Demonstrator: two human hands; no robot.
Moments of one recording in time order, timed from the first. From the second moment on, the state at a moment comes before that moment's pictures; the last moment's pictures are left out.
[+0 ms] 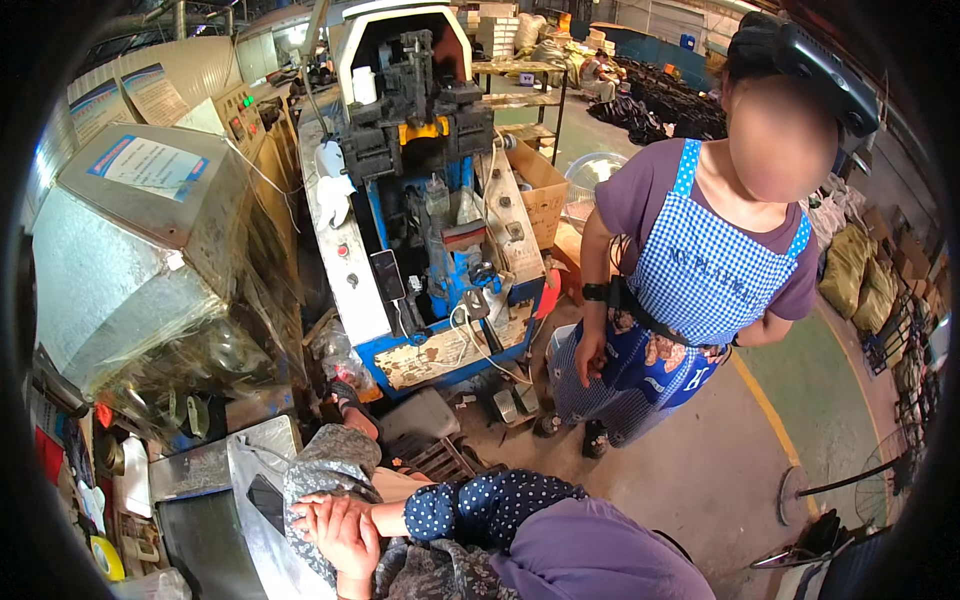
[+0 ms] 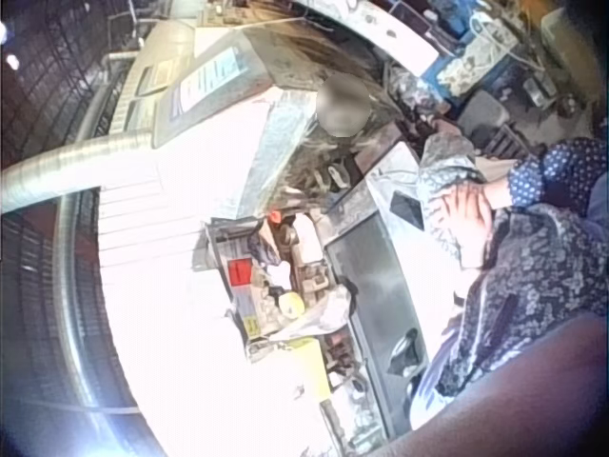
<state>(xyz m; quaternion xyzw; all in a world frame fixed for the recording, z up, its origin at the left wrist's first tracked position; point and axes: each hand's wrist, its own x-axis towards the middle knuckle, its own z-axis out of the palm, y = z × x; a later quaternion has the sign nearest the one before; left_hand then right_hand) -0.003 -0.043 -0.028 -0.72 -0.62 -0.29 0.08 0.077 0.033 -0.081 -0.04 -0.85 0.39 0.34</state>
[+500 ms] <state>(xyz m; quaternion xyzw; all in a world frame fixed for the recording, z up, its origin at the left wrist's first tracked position) -0.004 -0.042 -0.026 -0.72 -0.62 -0.30 0.08 0.063 0.029 -0.085 -0.03 -0.86 0.39 0.34</state>
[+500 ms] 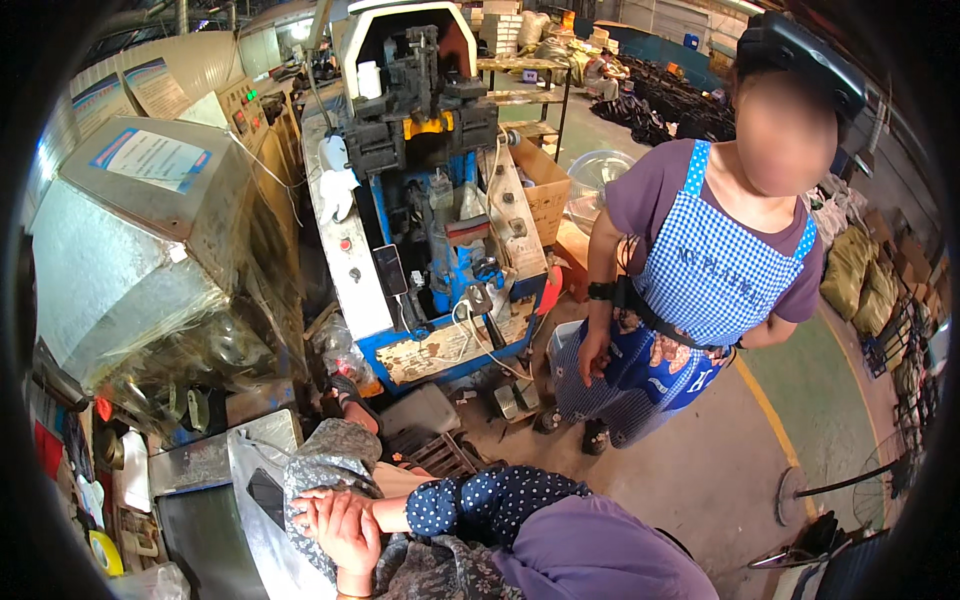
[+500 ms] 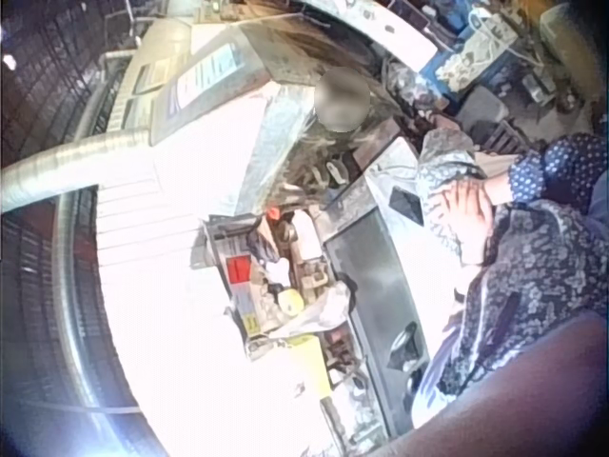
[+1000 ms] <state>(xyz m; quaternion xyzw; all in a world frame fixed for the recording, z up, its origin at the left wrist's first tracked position) -0.007 -0.038 -0.032 -0.72 -0.63 -0.29 0.05 0.058 0.031 -0.086 -0.04 -0.86 0.38 0.35</state>
